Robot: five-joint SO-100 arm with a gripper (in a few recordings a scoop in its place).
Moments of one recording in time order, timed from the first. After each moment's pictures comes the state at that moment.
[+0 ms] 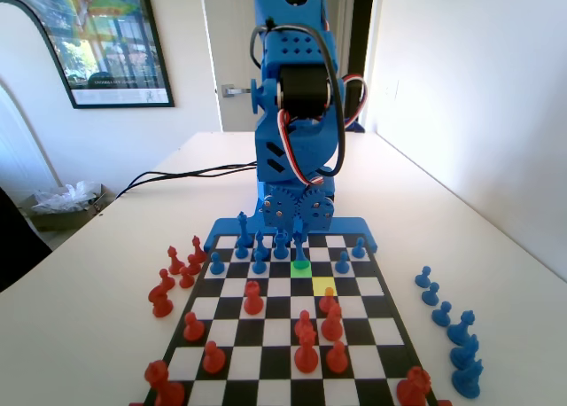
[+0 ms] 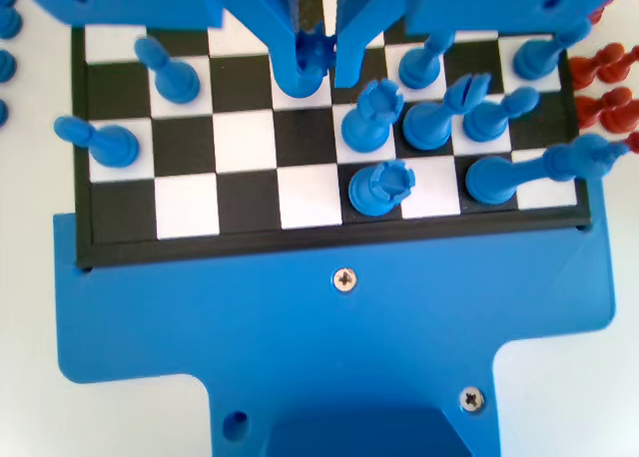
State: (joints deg) arm -1.1 92.5 132.5 54.2 -83.8
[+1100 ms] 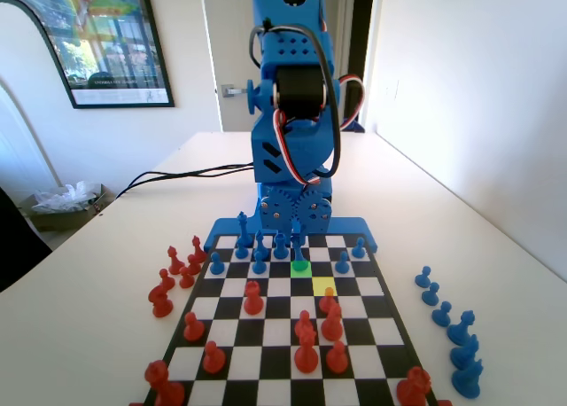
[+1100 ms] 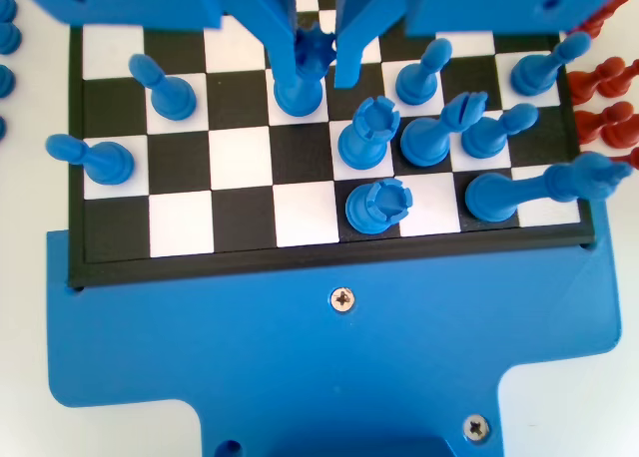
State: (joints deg) arm -0.3 92.5 132.5 52.1 -84.8
